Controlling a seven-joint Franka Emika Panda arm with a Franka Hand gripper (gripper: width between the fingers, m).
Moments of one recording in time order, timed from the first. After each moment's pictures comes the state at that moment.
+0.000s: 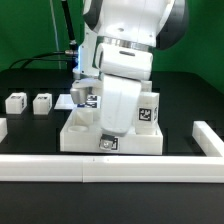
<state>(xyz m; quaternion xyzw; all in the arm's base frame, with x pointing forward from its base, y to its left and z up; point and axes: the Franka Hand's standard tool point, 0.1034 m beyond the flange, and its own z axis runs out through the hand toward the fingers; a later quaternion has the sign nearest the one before) 0.589 -0.024 0.015 0.69 0.71 -0.02 0.12</state>
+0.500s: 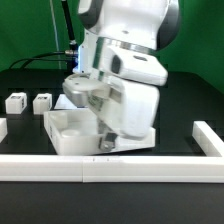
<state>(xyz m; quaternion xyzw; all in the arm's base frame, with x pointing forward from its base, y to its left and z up) 0.586 -0.007 0.011 0.57 0.81 -0.05 0.12</state>
